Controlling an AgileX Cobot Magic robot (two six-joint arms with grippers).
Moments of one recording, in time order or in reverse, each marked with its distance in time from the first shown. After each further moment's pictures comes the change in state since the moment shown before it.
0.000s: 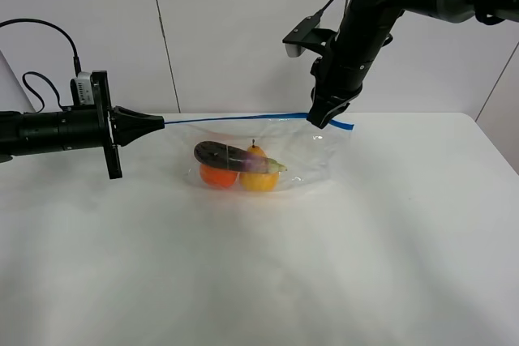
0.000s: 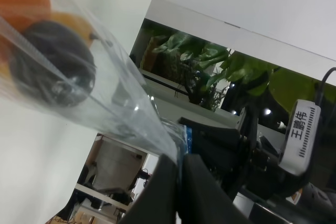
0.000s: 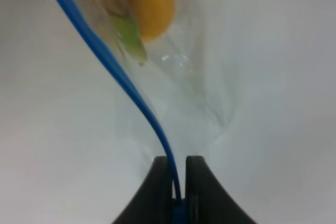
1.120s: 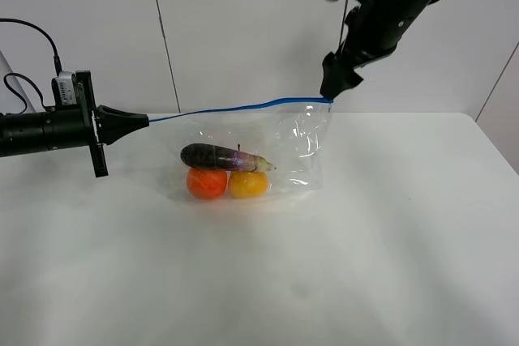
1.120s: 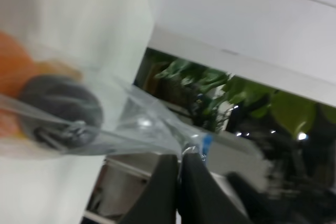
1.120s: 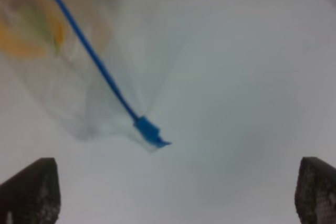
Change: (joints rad) left arm 0.058 -0.001 0.000 0.024 -0.018 0.035; right arm -0.078 -0.132 -0.044 0.038 -0.056 0.070
